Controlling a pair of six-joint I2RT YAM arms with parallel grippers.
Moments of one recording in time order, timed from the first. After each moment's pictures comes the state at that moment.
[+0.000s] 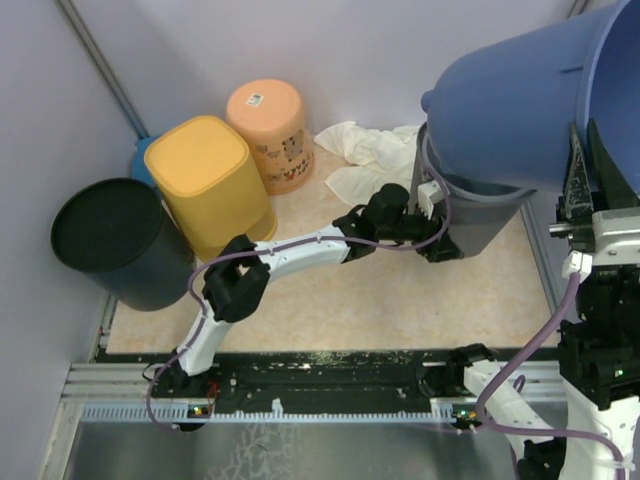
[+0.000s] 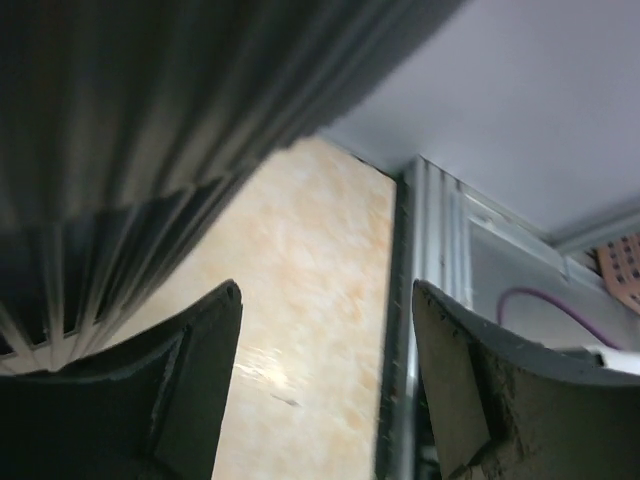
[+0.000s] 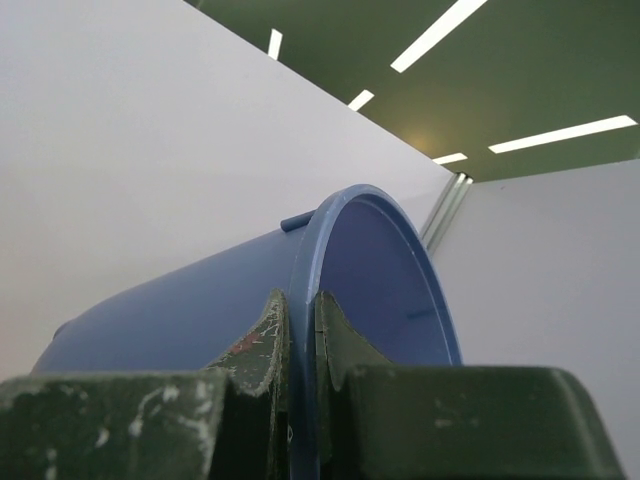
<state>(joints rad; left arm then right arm) -1.06 2.14 1.71 0.23 0.45 -0.44 0.21 0.66 1.51 -0.10 -0.09 -0.65</state>
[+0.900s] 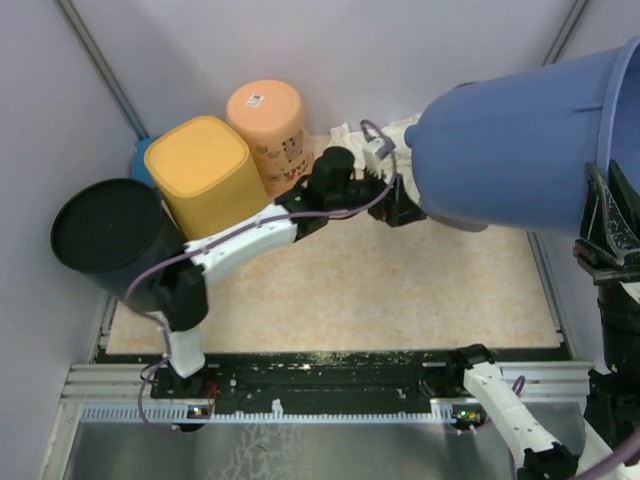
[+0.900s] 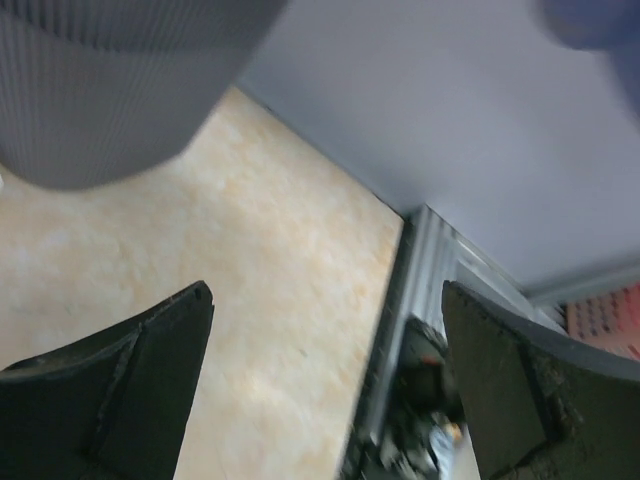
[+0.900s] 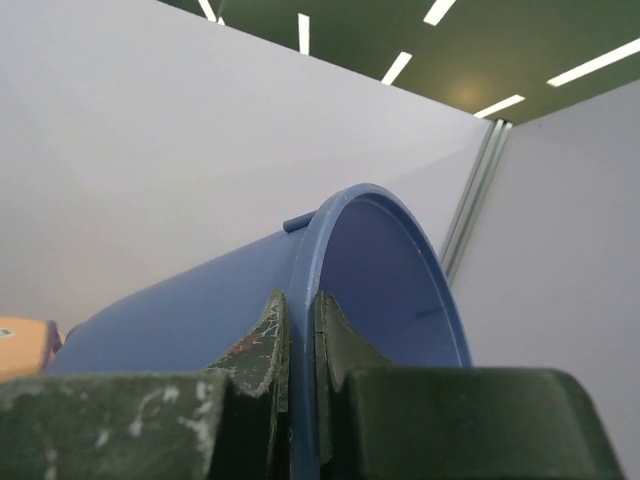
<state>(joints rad) -0.88 1.95 1.69 0.08 0.43 -0.50 0.21 0.60 1.63 -0.31 -0.05 -0.45</state>
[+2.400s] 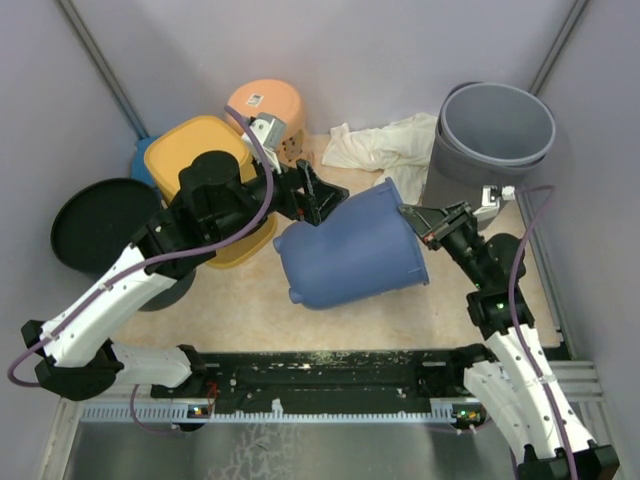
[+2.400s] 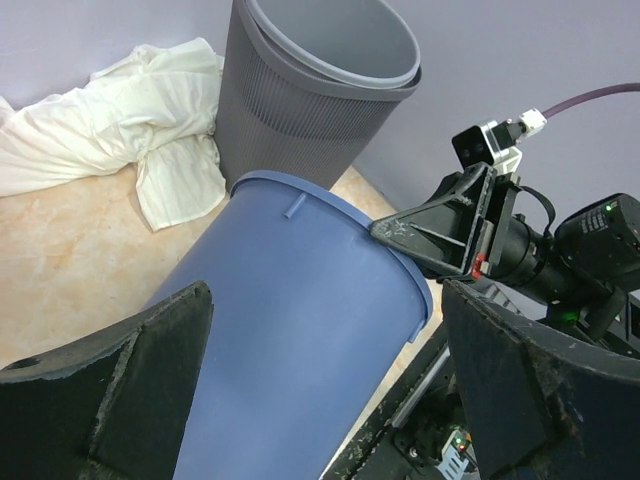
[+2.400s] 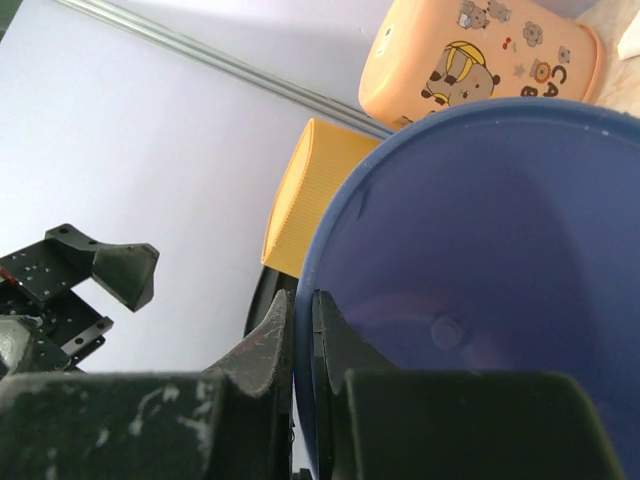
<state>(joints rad) -0.95 1.24 1.61 -0.44 -0.10 -0.41 0.21 0.62 0.61 0.15 -0.35 1.19</state>
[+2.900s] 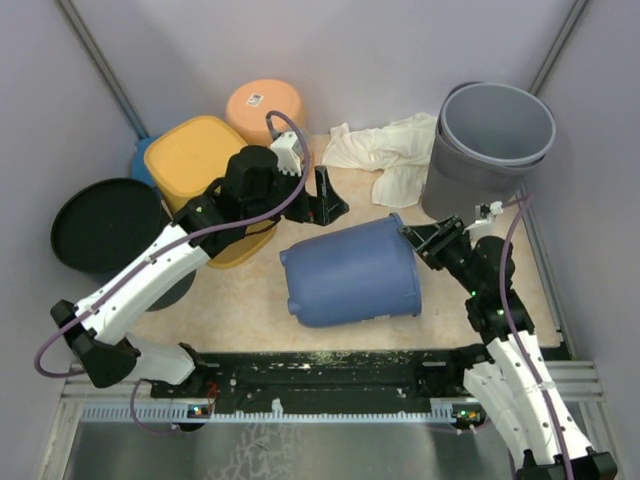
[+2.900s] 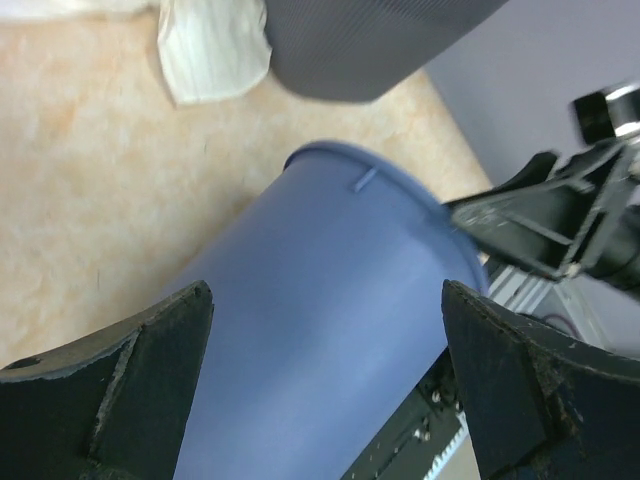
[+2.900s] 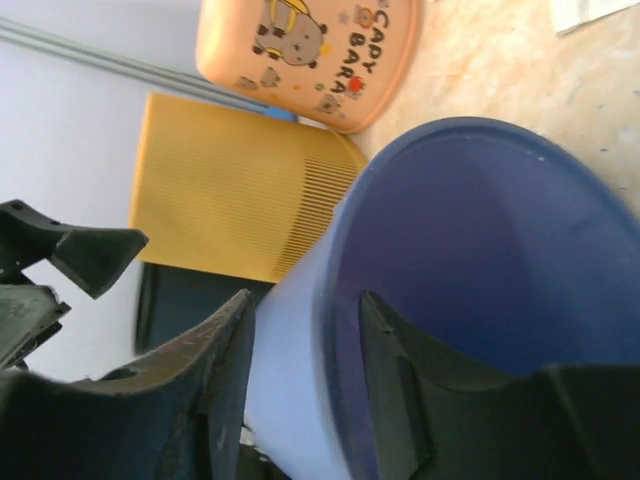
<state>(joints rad) -0.82 1.36 1.53 -0.49 0.04 -0.48 0.21 0.55 0.54 -0.12 -0.27 1.09</state>
